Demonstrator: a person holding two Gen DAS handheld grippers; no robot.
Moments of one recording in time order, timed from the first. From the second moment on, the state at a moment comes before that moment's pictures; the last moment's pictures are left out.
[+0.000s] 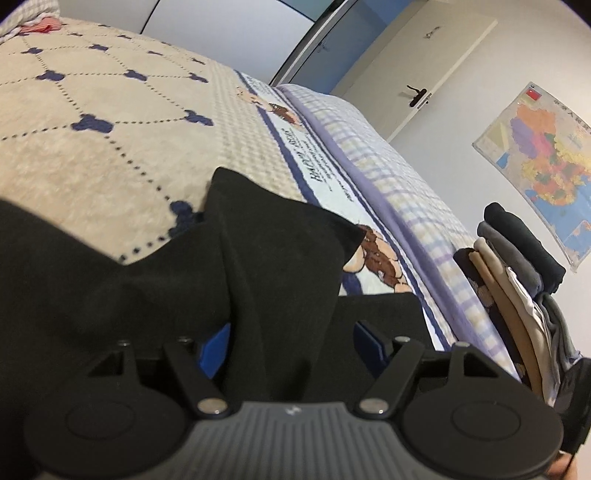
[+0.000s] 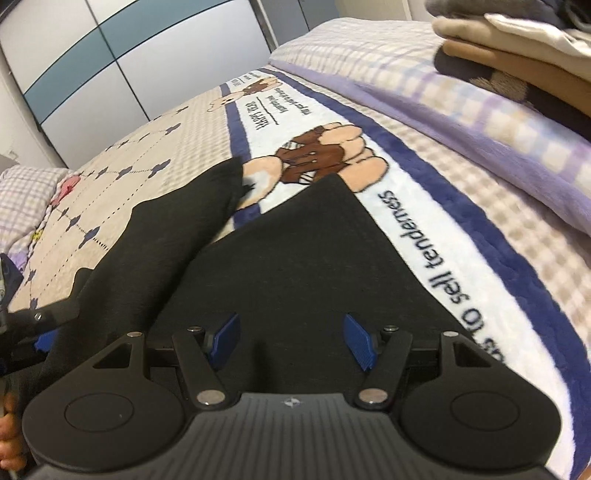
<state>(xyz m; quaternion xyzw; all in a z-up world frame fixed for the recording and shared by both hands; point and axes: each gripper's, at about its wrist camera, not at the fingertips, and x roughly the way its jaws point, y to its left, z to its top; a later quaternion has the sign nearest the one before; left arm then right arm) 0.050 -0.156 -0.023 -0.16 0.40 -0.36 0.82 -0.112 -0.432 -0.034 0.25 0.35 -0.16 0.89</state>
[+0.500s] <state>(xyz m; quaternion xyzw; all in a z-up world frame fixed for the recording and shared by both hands) 0.104 -0.178 -0.040 -0.19 0.45 -0.30 0.82 -0.115 -0.452 -0.029 0.29 0.34 -0.14 0.88</state>
